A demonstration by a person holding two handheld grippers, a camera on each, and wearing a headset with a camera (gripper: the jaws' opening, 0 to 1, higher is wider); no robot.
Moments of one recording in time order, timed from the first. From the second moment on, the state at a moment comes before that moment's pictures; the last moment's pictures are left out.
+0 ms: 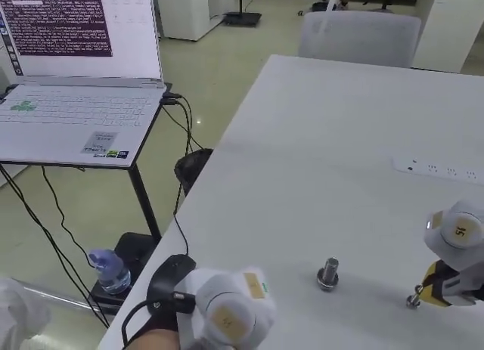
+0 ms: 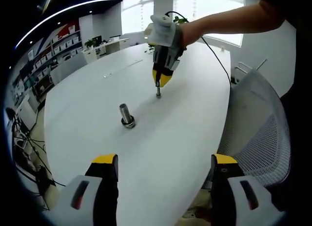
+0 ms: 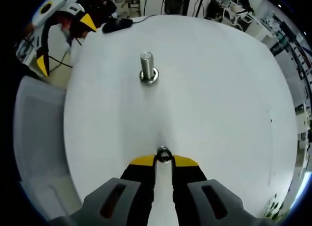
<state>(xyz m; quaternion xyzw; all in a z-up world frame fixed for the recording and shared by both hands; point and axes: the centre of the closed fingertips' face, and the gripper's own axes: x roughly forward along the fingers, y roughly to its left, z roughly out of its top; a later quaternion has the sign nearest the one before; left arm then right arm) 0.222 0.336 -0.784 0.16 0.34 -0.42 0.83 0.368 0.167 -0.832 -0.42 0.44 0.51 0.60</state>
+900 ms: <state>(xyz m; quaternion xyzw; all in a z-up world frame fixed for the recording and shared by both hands) 0.215 0.341 -0.790 0.16 0.36 -0.41 0.82 0.362 0.167 -0.858 -0.43 0.45 0.52 0.59</state>
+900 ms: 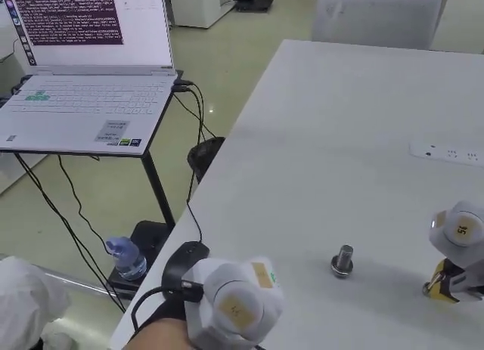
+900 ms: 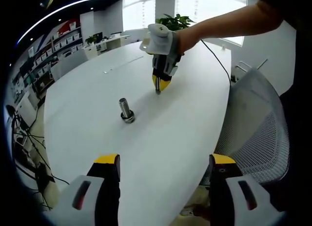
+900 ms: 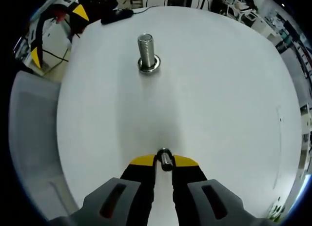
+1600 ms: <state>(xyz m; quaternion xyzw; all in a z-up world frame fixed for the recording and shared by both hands) 0.210 0.339 -0.788 0.16 0.36 -0.41 0.82 0.367 0.166 -0.859 -0.42 0.44 0.52 0.59</state>
